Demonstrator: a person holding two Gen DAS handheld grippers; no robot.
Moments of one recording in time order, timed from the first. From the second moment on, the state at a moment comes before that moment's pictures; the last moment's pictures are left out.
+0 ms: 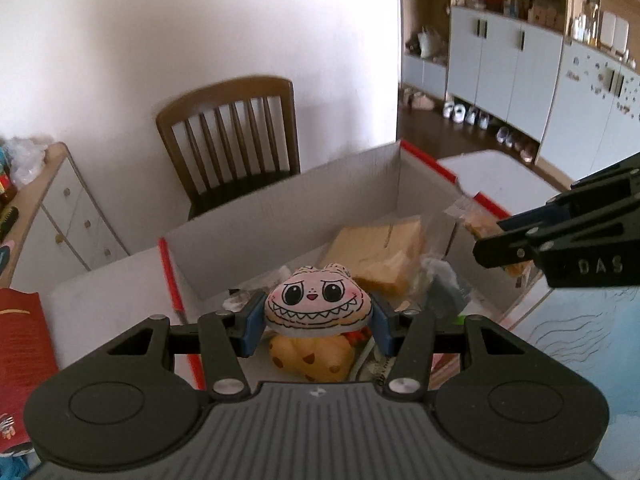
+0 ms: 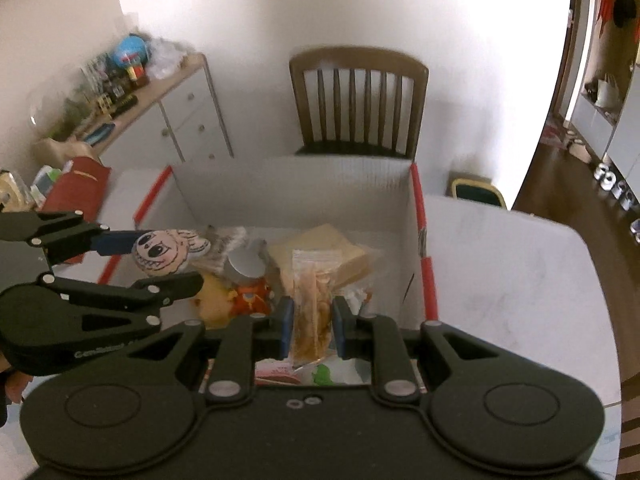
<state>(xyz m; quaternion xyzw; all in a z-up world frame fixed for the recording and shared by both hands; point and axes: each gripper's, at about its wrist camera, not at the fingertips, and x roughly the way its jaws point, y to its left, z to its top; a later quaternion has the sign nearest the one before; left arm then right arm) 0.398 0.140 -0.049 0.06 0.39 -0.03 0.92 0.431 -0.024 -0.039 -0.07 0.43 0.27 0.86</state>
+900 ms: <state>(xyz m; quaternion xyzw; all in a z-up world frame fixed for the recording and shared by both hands) 0.435 0.150 -0.108 -0.01 0.47 -0.02 0.88 0.437 -0.028 -0.075 -0.07 0.46 0.26 0.85</state>
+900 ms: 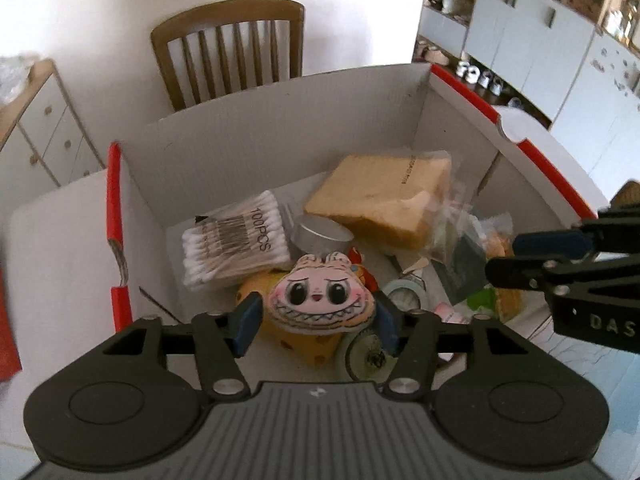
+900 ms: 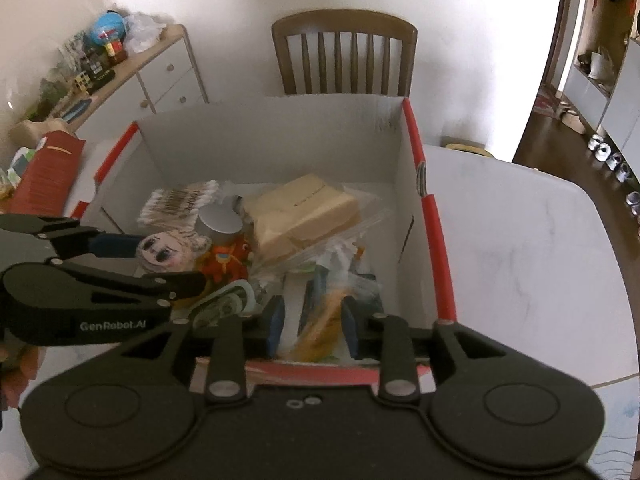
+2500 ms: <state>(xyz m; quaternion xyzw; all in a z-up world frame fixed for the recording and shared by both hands) 0.283 0.094 -0.008 0.00 0.32 0.02 0.95 0.331 -0.112 0.002 -0.04 0.34 0.34 0.88</state>
